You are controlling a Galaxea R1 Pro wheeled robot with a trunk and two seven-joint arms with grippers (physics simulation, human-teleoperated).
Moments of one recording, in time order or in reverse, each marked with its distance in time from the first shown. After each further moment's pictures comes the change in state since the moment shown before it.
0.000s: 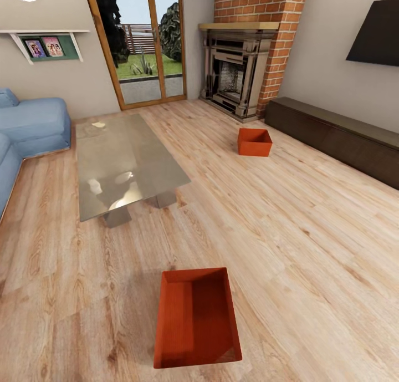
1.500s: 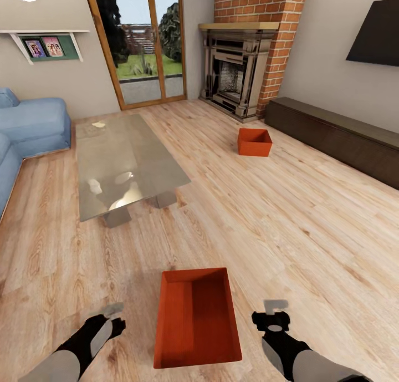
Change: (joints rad) left arm -0.602 0.061 -0.004 -0.264 -0.022 0.440 0.279; right arm -0.520 0.077 -0.108 -0.160 0.000 0.095 -0.297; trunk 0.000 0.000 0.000
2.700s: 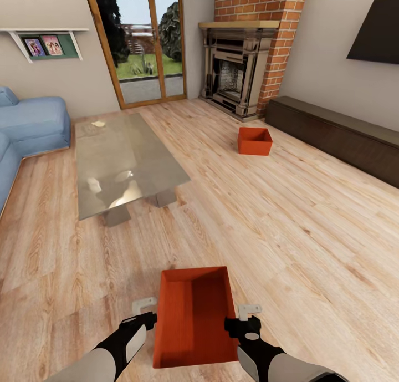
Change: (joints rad) left arm -0.030 -0.182 0.000 0.104 -0.138 -0.258 0.000; right arm -0.011 0.139 -0.006 0.090 0.001 -0.078 0.093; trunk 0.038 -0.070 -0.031
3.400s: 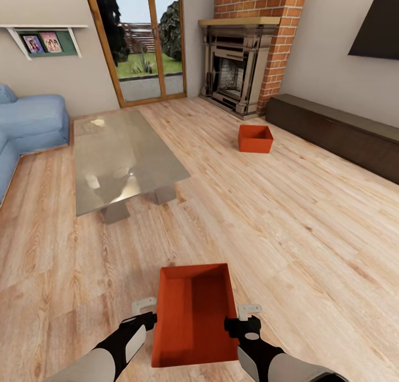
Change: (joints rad) left arm 0.000 0.002 0.000 0.002 0.000 0.000 -0.011; right arm 0.000 0.000 0.000 0.000 0.002 -0.002 0.000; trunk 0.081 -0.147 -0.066
